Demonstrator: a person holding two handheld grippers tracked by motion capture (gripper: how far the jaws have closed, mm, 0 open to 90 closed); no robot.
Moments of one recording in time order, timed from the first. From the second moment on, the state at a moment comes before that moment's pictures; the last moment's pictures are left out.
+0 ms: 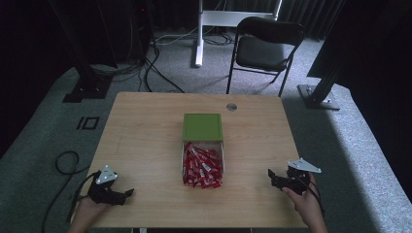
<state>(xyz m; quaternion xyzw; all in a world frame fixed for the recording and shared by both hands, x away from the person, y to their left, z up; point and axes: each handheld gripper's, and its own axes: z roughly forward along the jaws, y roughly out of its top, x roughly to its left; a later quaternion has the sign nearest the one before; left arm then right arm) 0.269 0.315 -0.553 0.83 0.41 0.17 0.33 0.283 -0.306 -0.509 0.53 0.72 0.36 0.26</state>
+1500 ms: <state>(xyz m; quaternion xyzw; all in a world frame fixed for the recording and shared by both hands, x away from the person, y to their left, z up) 0.269 0.315 -0.553 0.83 0.41 0.17 0.33 0.305 -0.204 -0.452 0.42 0.76 0.45 0.22</state>
